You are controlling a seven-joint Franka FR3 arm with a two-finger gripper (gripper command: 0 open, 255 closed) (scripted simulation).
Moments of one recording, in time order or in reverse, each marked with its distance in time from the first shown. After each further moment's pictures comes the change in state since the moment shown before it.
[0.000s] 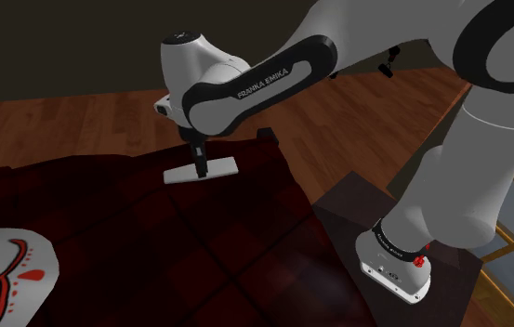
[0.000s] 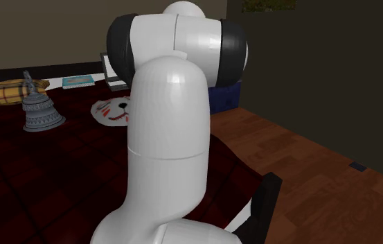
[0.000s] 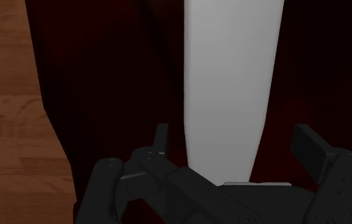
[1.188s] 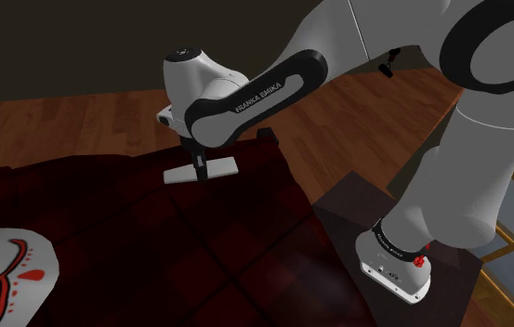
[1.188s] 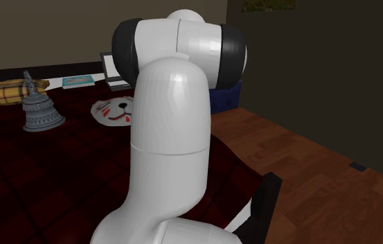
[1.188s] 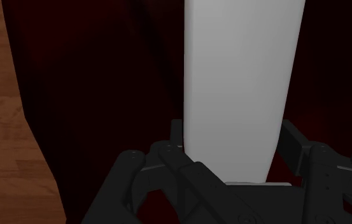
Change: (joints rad) arm 0.003 0.040 -0.003 -0.024 -0.012 0.064 0.006
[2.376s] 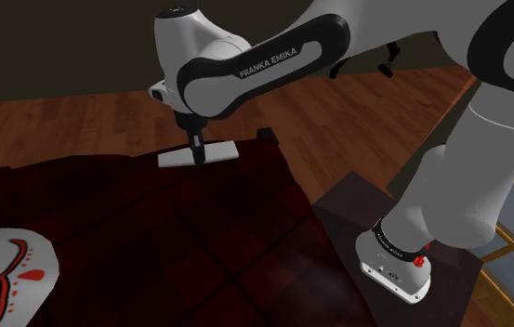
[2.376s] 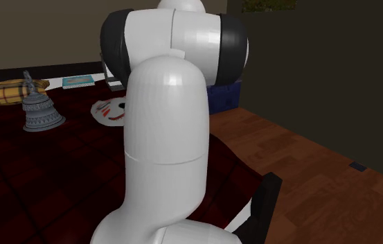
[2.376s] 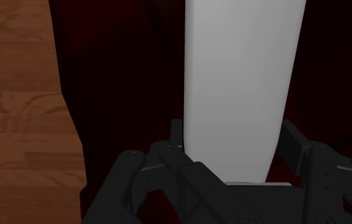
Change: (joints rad) arm -0.004 -0.081 0.007 0.076 0.022 -0.155 -0.015
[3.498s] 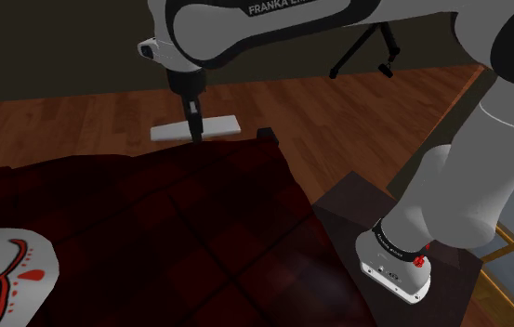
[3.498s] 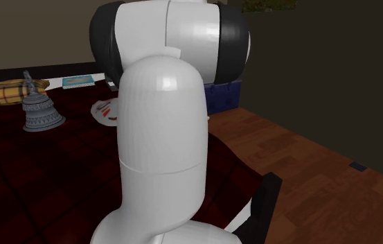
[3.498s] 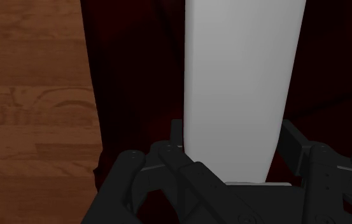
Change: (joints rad) arm -0.003 -0.065 0.002 0.150 0.017 -0.213 -0.015
